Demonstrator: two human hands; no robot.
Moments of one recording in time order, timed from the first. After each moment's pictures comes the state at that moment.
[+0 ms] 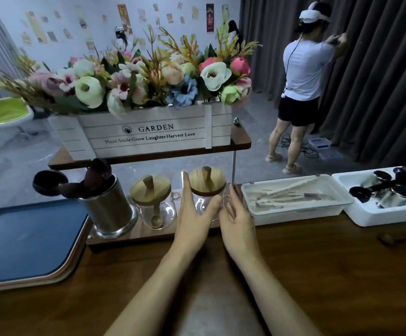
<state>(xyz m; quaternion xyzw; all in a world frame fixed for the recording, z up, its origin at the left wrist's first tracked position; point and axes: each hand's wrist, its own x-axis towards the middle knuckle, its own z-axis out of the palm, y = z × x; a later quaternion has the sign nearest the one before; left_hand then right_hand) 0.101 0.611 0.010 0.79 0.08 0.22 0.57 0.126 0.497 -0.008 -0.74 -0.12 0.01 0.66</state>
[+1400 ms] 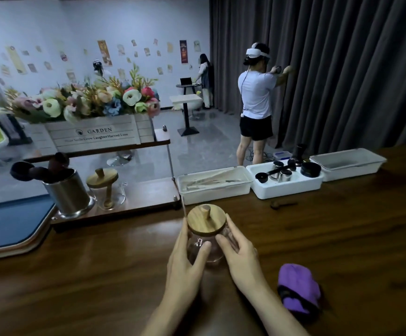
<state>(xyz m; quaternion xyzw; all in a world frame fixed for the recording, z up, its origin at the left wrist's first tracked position) -0.052 0.406 -0.031 0.79 0.05 0.23 0.57 -0.006 0.260 -0.014 -0.72 -0.13 -0.01 0.68</state>
